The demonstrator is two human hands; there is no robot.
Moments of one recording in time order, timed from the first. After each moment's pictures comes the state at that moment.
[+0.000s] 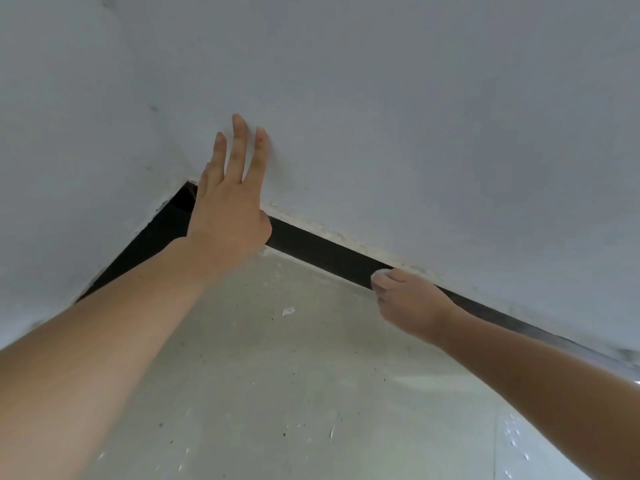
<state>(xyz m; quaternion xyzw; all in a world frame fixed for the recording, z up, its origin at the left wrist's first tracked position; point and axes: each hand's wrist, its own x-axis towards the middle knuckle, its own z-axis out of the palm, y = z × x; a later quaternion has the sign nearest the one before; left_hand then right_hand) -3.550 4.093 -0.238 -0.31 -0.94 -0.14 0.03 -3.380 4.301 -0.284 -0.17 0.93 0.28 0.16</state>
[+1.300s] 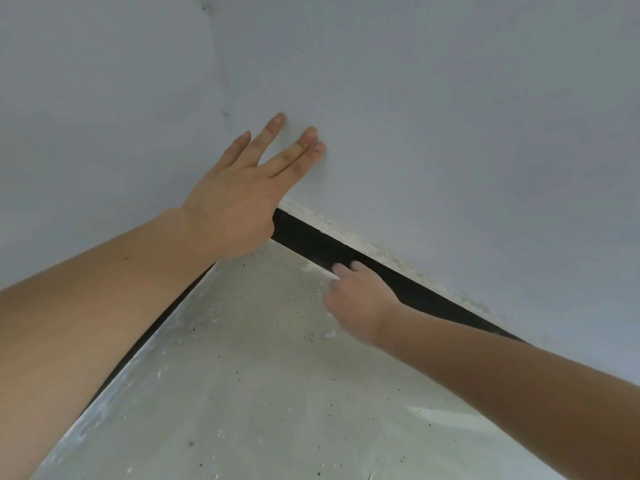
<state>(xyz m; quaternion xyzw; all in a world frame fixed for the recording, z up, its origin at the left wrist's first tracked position) -3.597 4.041 -0.217 -0.44 -0.89 0.01 0.07 -3.477 4.197 -0.281 -0.19 0.94 0.19 0.19</state>
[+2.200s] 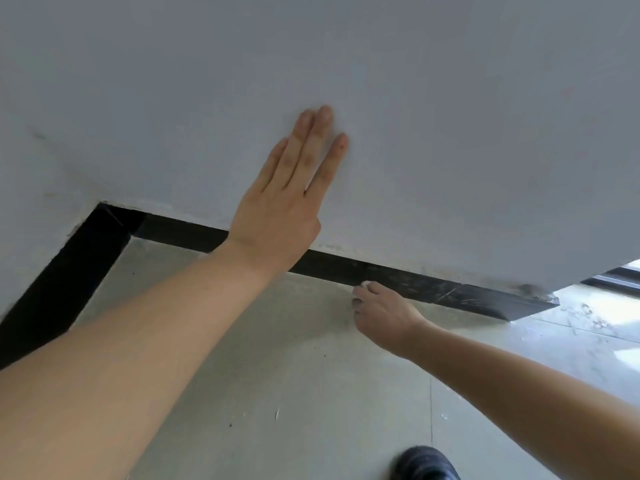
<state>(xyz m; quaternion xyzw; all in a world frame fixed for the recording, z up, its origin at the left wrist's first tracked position) -3.447 4.212 -0.203 -0.51 -0.81 -0.05 0.29 -3.286 4.330 -0.292 -0.09 0.94 0.21 0.26</state>
